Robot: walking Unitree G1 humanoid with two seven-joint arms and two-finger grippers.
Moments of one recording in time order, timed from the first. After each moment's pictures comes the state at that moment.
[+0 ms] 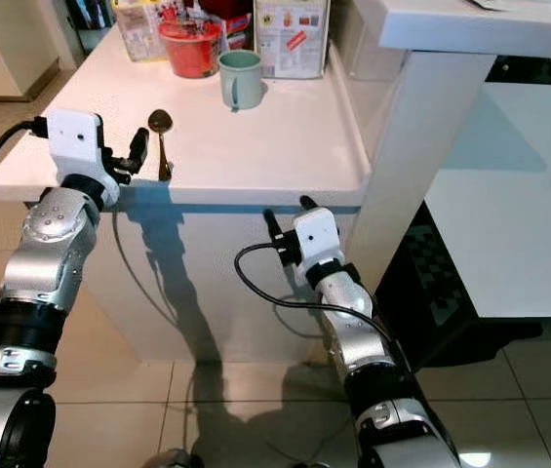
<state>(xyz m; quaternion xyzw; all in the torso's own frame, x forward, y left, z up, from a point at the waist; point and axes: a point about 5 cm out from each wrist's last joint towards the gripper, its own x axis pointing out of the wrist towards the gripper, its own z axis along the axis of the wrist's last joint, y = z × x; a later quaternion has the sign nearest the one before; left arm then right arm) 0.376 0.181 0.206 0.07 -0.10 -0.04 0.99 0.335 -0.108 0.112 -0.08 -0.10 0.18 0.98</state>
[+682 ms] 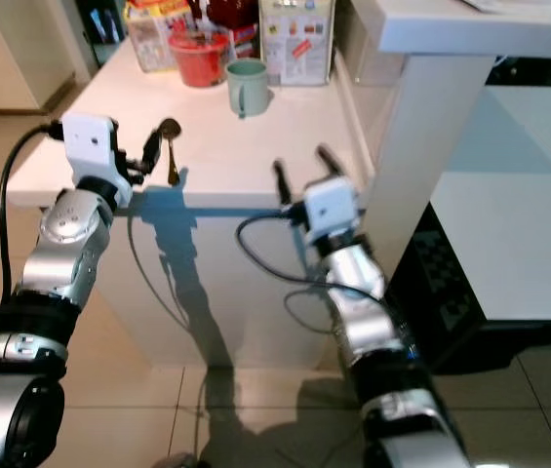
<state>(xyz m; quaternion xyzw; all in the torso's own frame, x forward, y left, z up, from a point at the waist) 0.383 0.174 0.204 0.06 -0.12 -0.06 0.99 0.340 -0.124 0.169 -0.10 -0.23 0.11 0.96</state>
